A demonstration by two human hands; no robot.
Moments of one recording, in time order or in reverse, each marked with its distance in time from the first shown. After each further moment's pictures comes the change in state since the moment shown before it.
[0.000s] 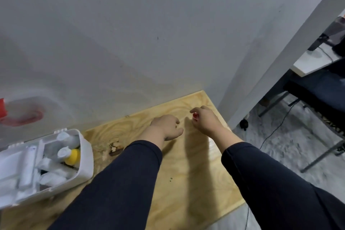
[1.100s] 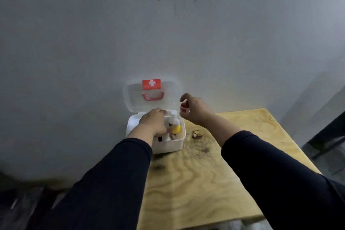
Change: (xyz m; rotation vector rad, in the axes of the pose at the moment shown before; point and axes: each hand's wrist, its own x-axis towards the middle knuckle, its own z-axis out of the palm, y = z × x) left_hand -0.244 -0.229 -0.025 -0.108 0.390 -0.245; right_hand -0.117 -0.297 0.070 -0.038 0.046 -0.508
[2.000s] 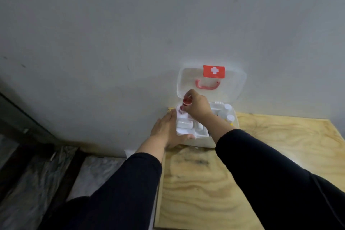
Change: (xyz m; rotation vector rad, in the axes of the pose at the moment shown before) left_hand -0.024 -0.133 0.054 -0.339 0.070 -0.124; right_hand 0.065 -0.104 0.133 0.199 -0.074 0.087
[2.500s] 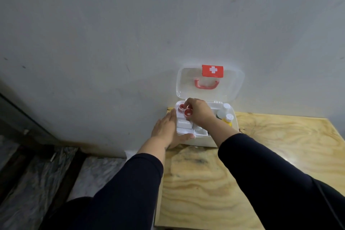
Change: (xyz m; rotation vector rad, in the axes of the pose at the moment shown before) left_hand 0.001 -0.005 0.009 0.054 -0.007 0.013; right_hand -0.014 0.011 -0.004 -0.229 -0.107 -0.085
